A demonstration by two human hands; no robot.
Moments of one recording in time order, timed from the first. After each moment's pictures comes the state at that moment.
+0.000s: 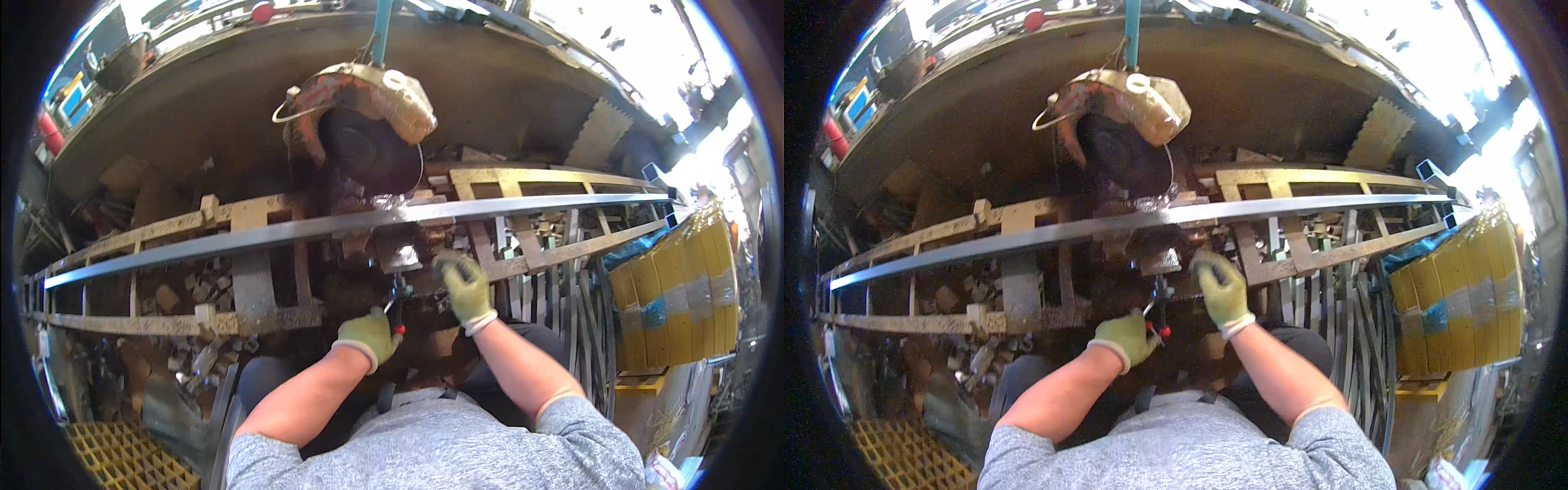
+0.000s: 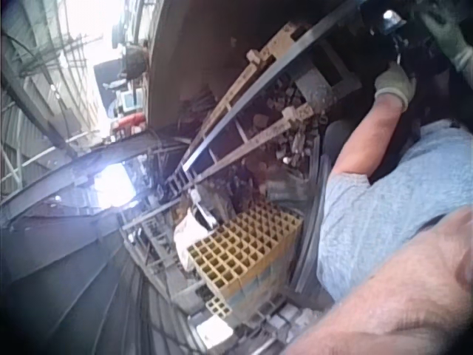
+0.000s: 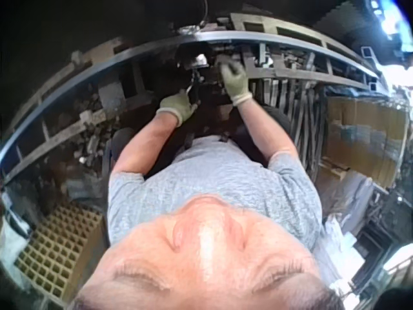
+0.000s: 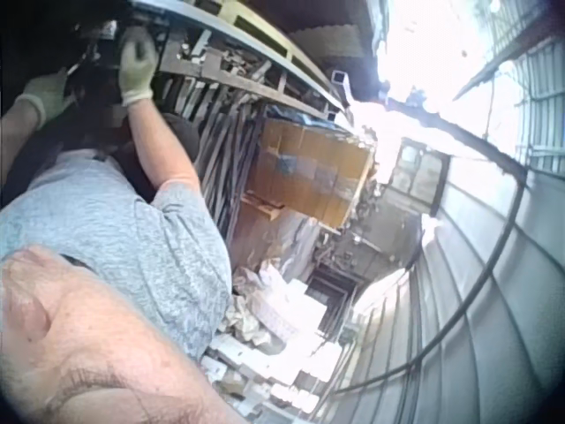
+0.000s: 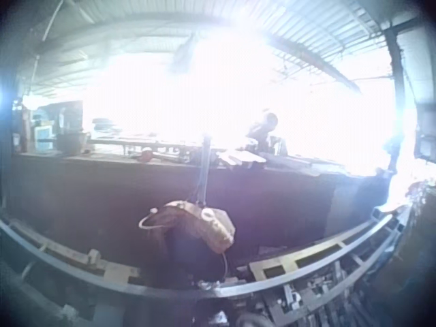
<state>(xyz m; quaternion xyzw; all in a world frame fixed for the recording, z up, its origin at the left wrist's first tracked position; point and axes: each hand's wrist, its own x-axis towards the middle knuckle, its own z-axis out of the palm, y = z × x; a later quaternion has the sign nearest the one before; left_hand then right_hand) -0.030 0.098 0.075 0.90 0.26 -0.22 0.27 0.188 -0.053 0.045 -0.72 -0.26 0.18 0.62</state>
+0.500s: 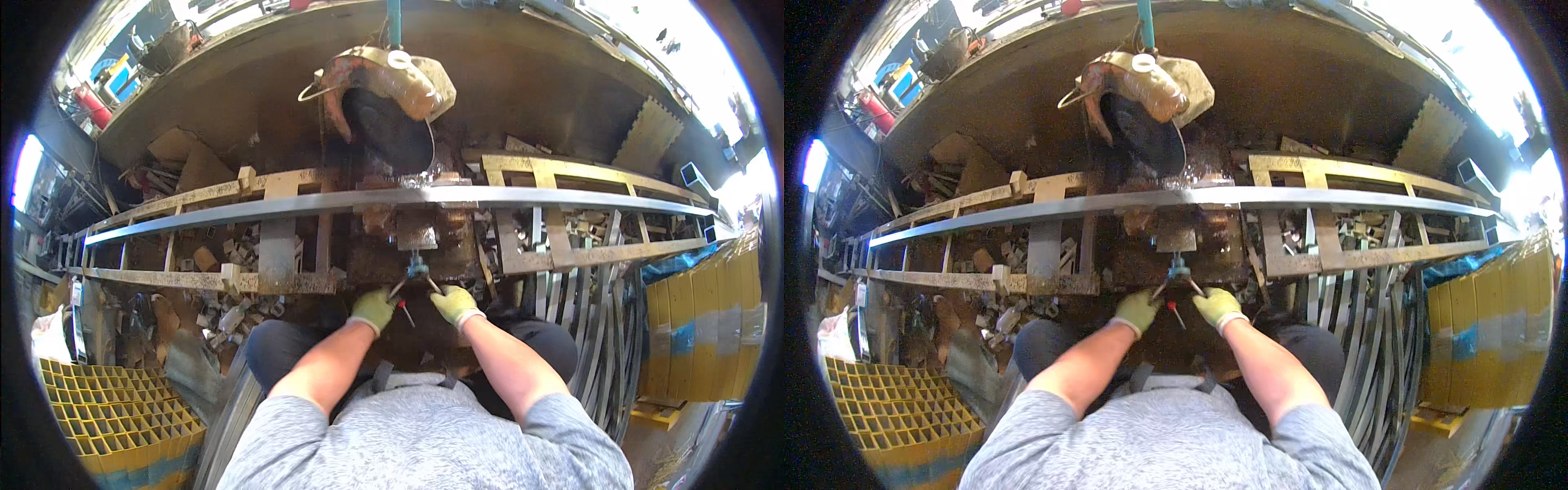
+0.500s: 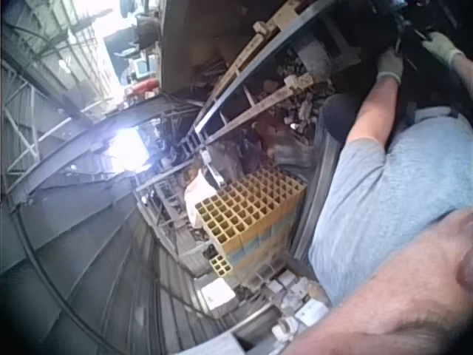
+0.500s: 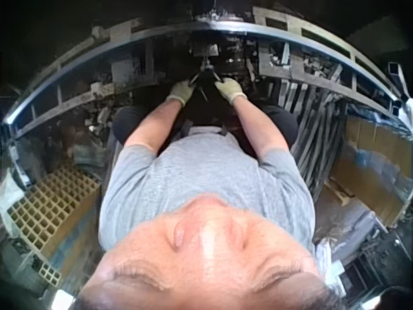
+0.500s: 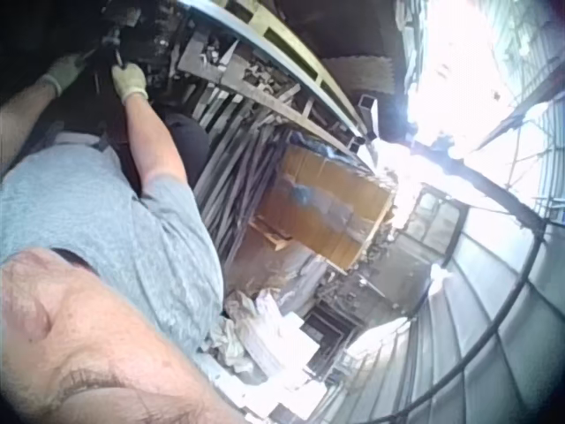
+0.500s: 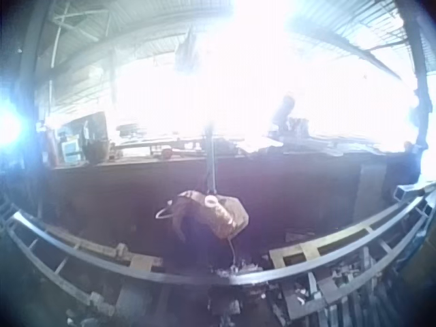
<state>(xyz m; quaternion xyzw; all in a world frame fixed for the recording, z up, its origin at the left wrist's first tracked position) -0.022 0.088 -0.095 0.86 0.39 -0.07 0.33 0.188 -0.070 -0.091 -0.85 -0.33 0.36 0.19</state>
